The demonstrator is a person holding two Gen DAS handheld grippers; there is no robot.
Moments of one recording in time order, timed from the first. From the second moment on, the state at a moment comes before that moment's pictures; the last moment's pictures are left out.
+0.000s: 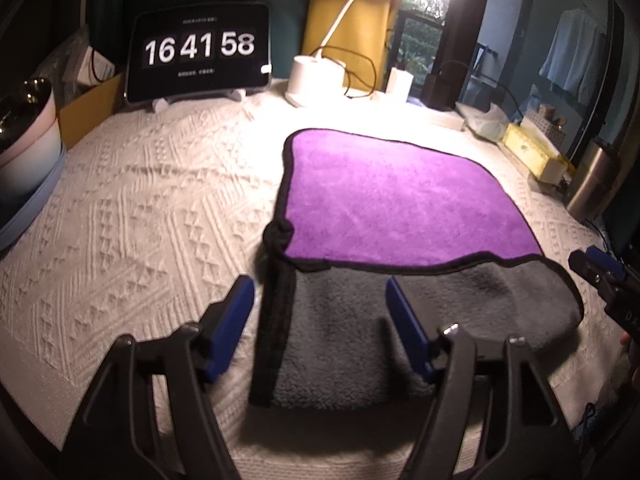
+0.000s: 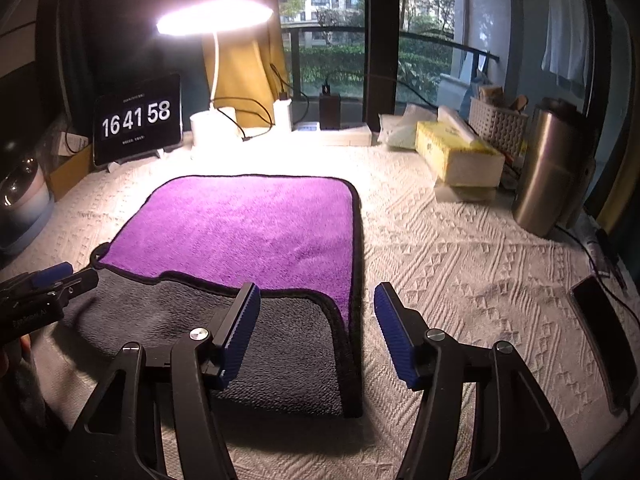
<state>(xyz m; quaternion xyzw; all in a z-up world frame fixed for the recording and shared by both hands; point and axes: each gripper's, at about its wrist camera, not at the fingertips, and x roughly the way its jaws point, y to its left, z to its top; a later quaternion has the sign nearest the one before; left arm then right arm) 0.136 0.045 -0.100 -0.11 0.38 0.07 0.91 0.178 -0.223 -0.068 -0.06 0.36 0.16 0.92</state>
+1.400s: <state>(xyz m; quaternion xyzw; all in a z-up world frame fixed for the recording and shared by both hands) 0.125 0.045 -0.088 -0.09 0.36 0.07 0.93 0.183 -0.220 -0.069 -0.07 0.37 0.17 0.91</state>
